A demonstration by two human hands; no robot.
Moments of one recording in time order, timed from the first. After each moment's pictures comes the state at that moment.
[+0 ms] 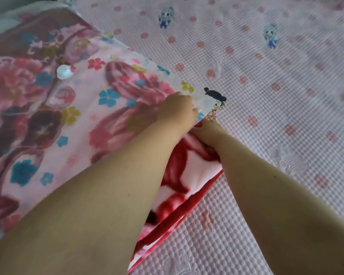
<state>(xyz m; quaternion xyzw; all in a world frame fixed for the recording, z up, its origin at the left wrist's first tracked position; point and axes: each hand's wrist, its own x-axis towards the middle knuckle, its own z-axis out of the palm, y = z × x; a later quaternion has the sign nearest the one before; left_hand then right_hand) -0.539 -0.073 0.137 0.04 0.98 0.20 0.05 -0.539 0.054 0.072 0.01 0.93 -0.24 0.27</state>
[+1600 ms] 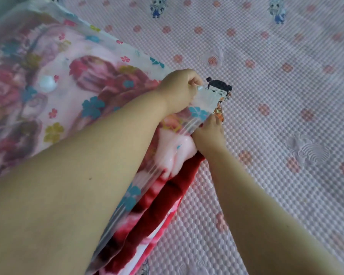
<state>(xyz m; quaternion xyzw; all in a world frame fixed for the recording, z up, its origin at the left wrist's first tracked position) -0.574 -0.086 0.159 0.08 0.92 0.35 0.13 -0.507 0.013 0.079 0.21 0.86 -0.45 0.16</state>
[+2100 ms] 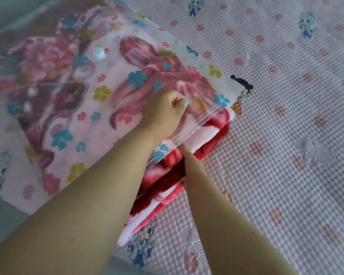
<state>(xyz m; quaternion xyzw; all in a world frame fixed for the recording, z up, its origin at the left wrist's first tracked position) -0.430 -0.151 0.172 -0.09 0.90 0.43 0.00 -0.373 -0.054 0.062 0.42 0.50 -0.69 0.32</state>
